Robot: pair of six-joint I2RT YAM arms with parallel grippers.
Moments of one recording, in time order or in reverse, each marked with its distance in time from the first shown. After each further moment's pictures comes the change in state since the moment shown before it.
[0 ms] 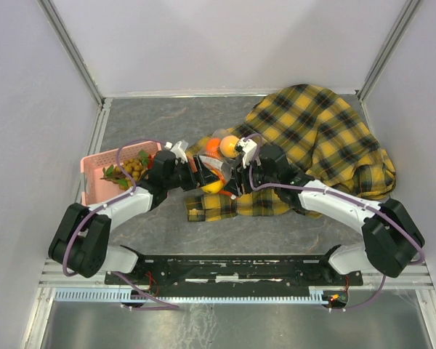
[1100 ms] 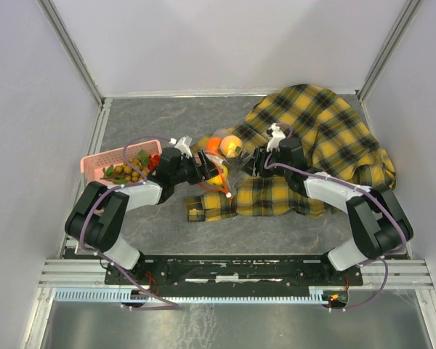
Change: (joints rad) left arm 0.000 0.206 0.037 0.234 -0.027 -0.023; right arm -0.259 0.127 -0.053 0.171 0.014 0.263
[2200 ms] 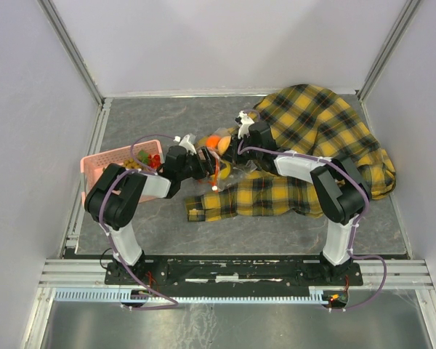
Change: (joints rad) left arm 0.006 0.233 0.069 0.202 -0.034 -0.002; right arm 0.108 0.386 0.392 -0.033 -0.008 -0.057
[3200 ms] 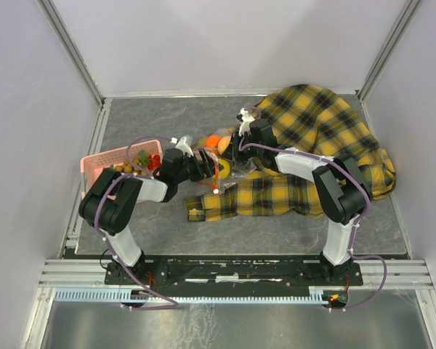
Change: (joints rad) left arm 0.008 -0.064 -0.058 0.016 0.000 0.017; right arm -0.021 -0.011 0.035 -0.041 -0.014 0.029
